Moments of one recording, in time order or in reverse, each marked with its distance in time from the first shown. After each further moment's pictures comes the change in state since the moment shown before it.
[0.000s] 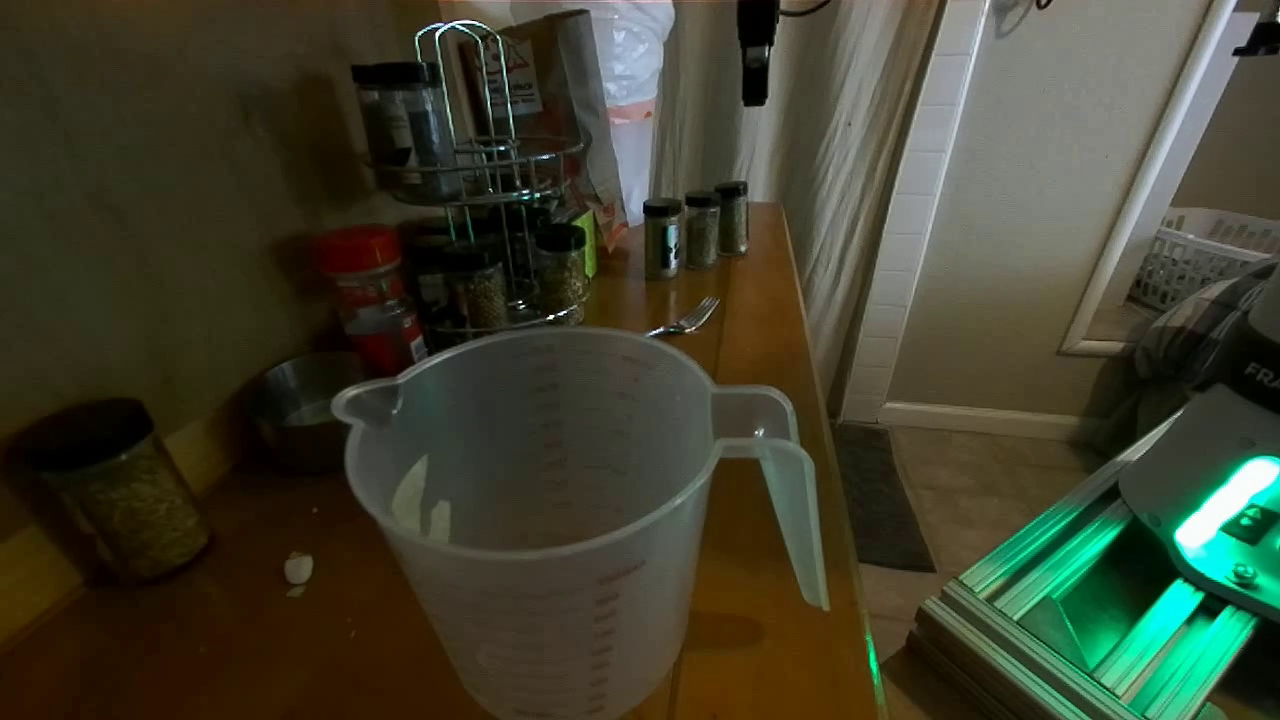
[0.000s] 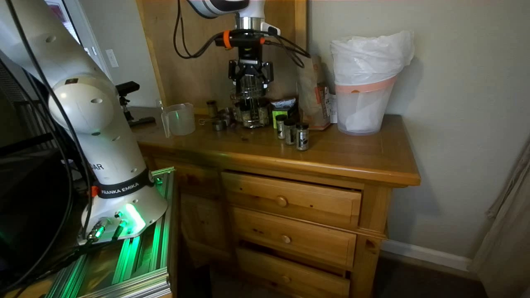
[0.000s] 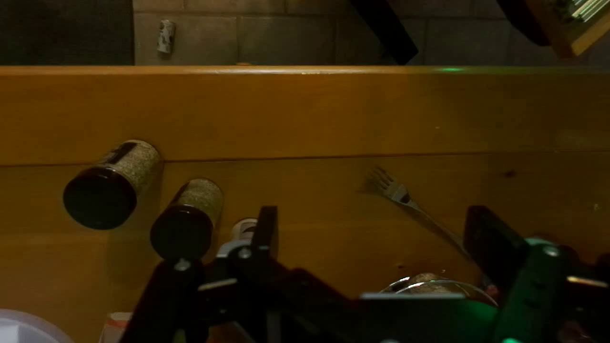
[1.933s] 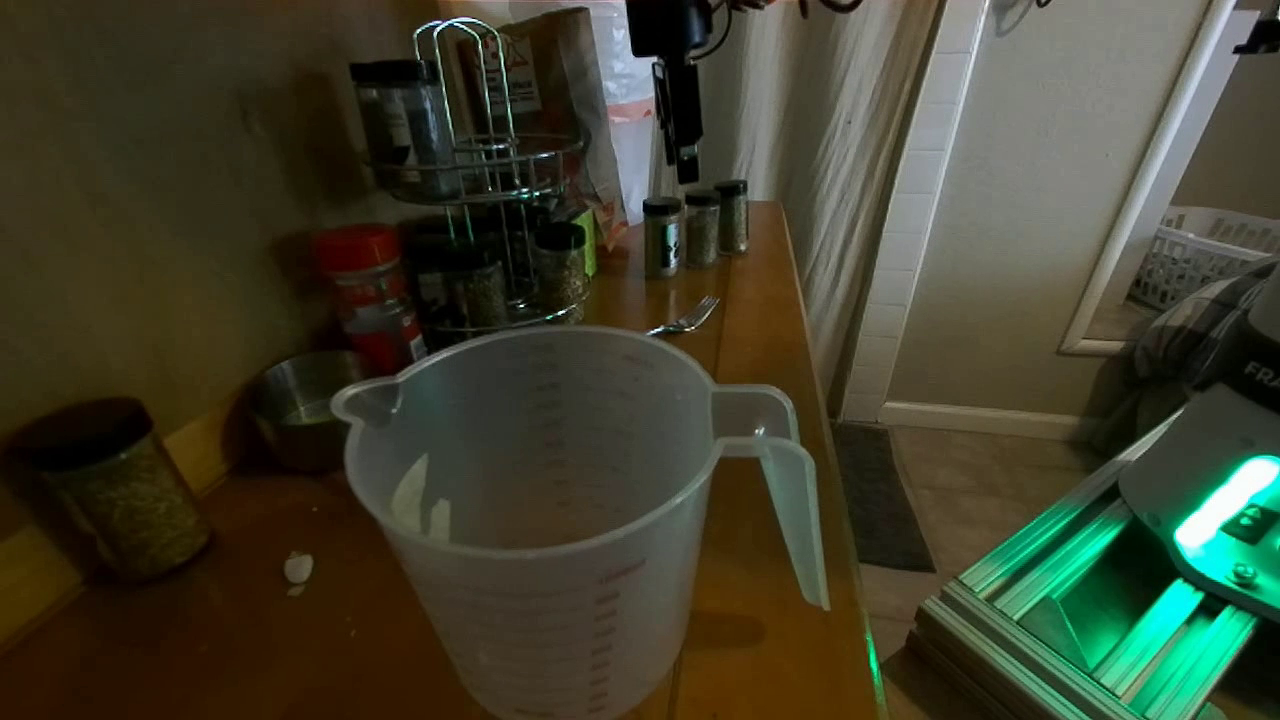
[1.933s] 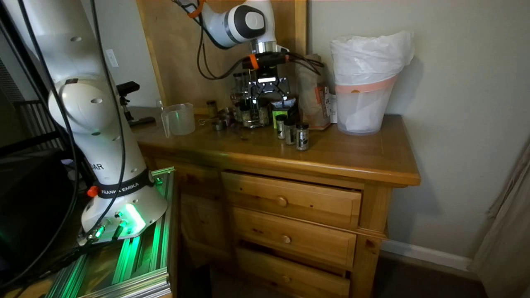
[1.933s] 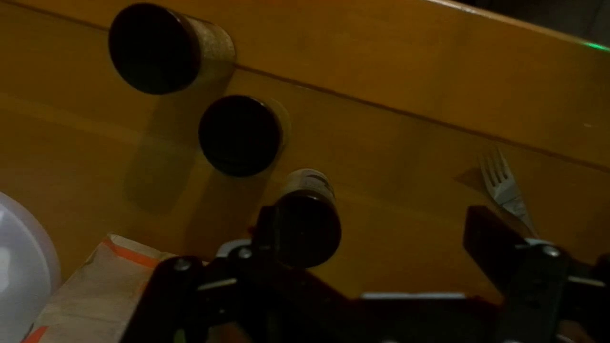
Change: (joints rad) arm -0.005 0.303 0.091 0.130 -0.236 0.203 -0.034
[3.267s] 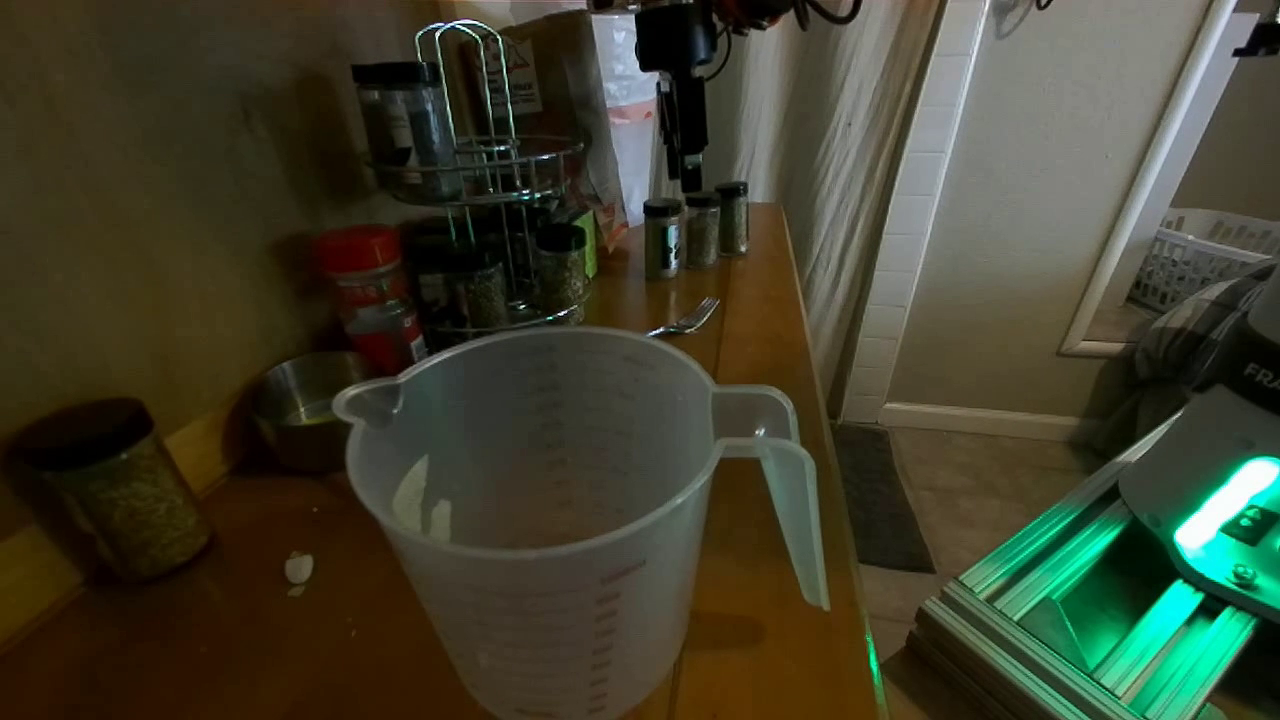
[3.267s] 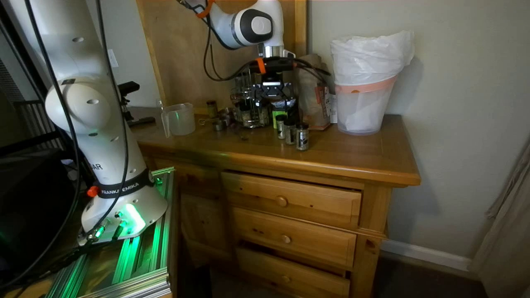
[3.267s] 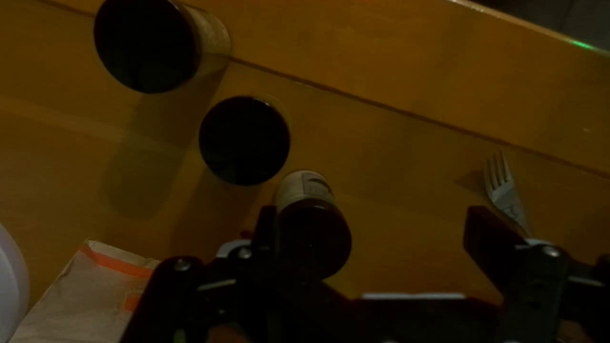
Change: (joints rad) arm -0.047 0.041 0.004 0.022 0.084 0.003 -0.125
